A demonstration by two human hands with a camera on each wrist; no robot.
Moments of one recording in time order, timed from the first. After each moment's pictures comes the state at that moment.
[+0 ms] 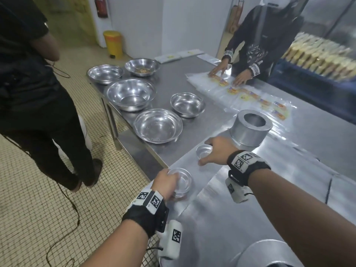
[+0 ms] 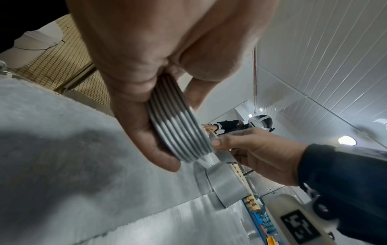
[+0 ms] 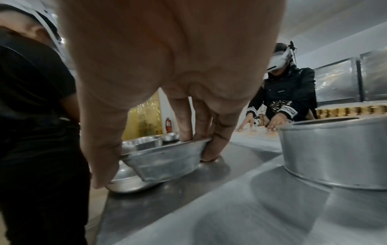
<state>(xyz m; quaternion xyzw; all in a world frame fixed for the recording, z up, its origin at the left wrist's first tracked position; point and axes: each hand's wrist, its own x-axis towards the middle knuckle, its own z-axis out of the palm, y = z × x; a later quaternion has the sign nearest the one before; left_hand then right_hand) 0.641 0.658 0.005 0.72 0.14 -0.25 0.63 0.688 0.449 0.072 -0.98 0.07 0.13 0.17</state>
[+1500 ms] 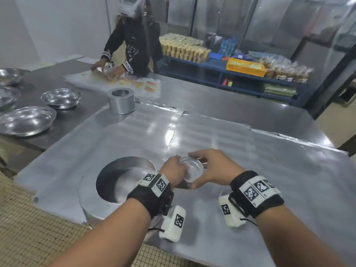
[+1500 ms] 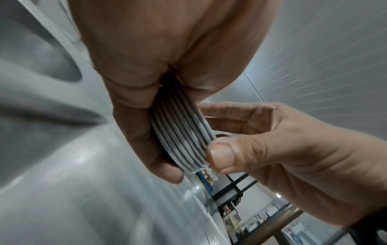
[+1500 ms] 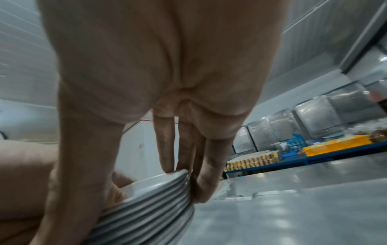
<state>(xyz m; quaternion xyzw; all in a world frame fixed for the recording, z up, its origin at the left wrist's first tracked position) 0.268 0.397 0.079 0.73 -0.21 -0.39 0.51 0.148 0.288 0.142 -0.92 0.22 0.02 0.33</state>
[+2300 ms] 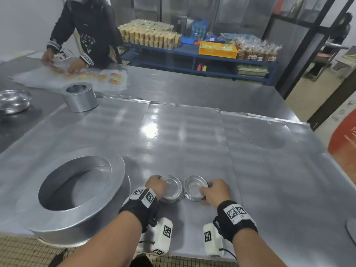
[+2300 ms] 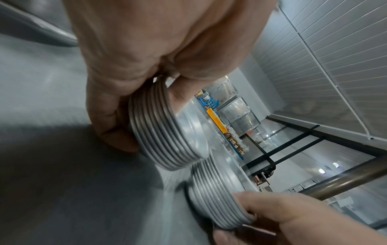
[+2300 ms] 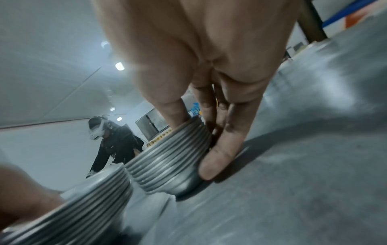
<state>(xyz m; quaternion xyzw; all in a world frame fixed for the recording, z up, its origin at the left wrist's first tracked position) 0.194 0.342 -0.005 0.83 -0.16 -0.39 0.38 0.023 0.235 0.003 -0.68 0.58 -0.10 0.44</state>
